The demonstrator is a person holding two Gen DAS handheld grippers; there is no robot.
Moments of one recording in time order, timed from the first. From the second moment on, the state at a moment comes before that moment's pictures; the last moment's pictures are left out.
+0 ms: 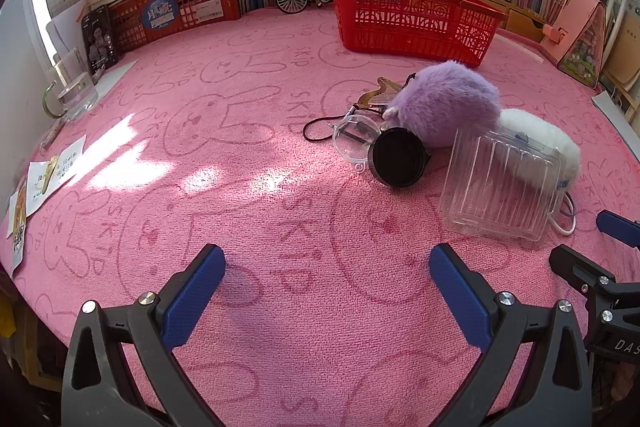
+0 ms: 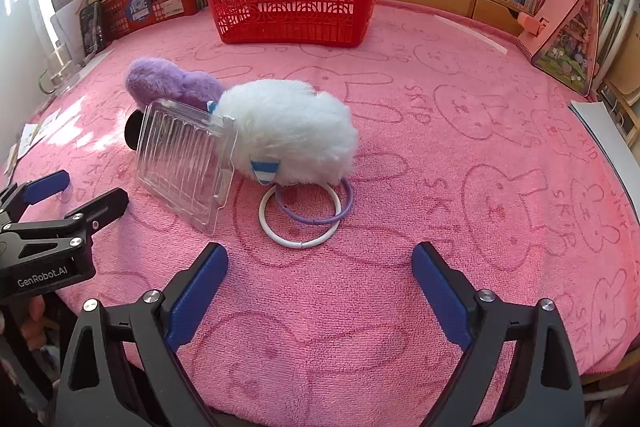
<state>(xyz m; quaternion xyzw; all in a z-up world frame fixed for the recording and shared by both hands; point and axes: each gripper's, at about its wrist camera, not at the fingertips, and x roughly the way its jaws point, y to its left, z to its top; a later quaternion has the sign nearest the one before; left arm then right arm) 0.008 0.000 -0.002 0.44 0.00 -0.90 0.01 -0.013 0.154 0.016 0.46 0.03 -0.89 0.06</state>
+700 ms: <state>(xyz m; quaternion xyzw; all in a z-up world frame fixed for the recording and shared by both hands) 0.008 0.002 -0.002 0.44 0.00 -0.90 0.01 -0.034 0.150 0.018 0.42 0.03 -0.90 0.08</state>
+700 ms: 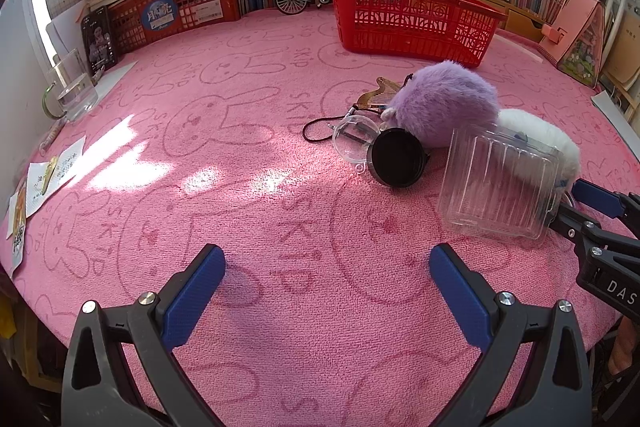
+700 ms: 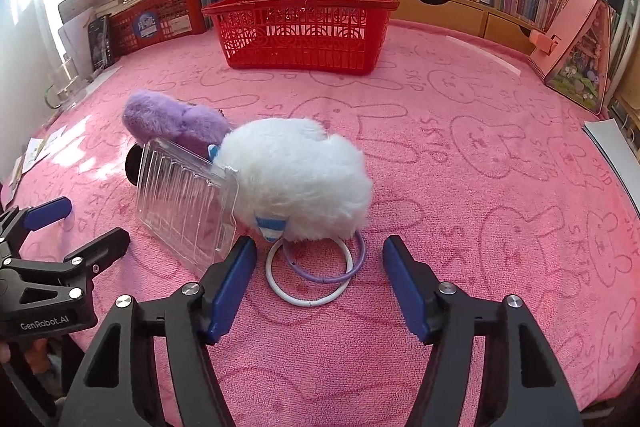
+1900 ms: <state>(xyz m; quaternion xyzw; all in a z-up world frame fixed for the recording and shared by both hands) 0.008 0.004 -0.001 0.44 0.00 -0.90 0.01 0.001 0.175 0.044 0.35 -0.01 -0.93 0.07</state>
